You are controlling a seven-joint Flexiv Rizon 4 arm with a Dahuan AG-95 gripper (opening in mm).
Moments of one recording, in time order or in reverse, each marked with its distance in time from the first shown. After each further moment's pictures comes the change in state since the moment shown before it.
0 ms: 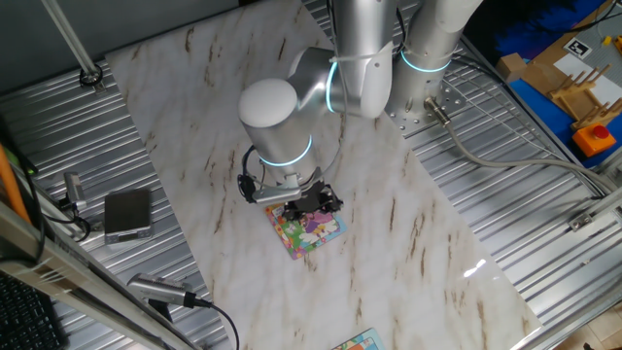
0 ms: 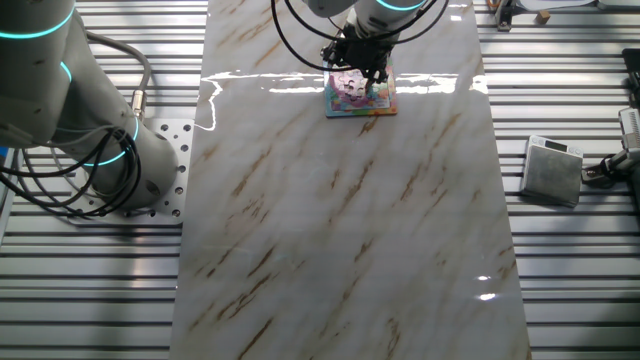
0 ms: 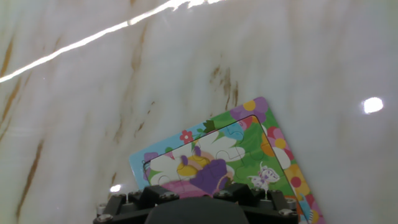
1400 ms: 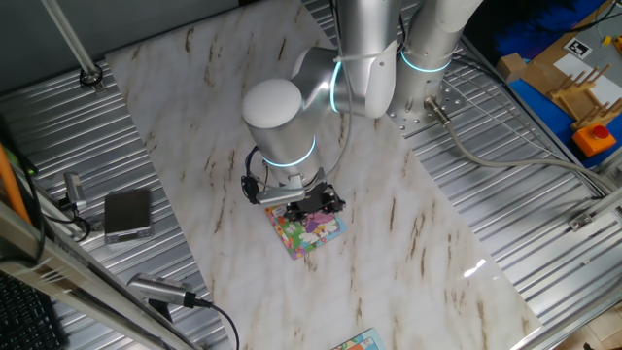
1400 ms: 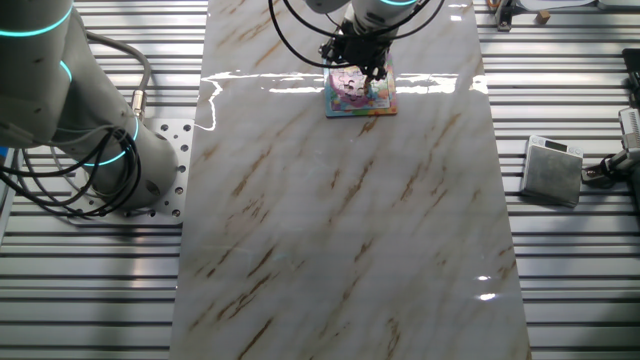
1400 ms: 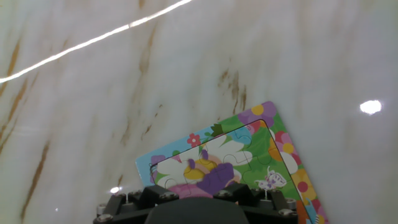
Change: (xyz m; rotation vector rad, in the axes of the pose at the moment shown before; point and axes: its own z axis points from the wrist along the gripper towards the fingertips) arm -0.002 0.002 -0.001 0.005 0.000 -0.020
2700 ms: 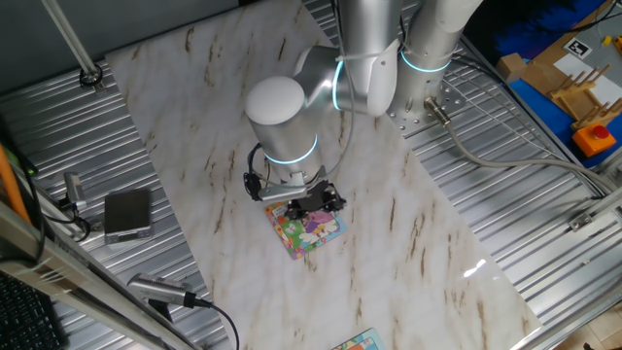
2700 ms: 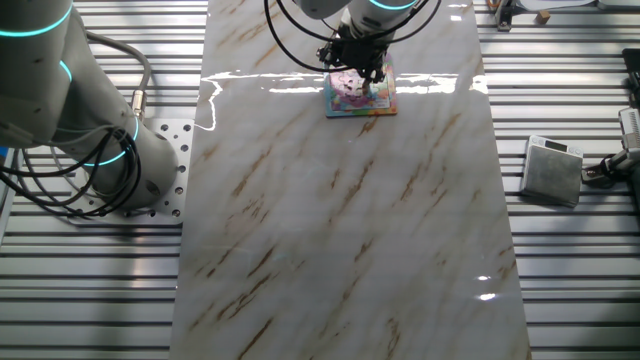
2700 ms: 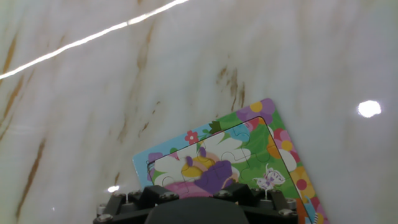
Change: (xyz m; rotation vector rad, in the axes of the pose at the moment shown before) arm 0.005 0.004 0.004 0.004 -0.010 0.007
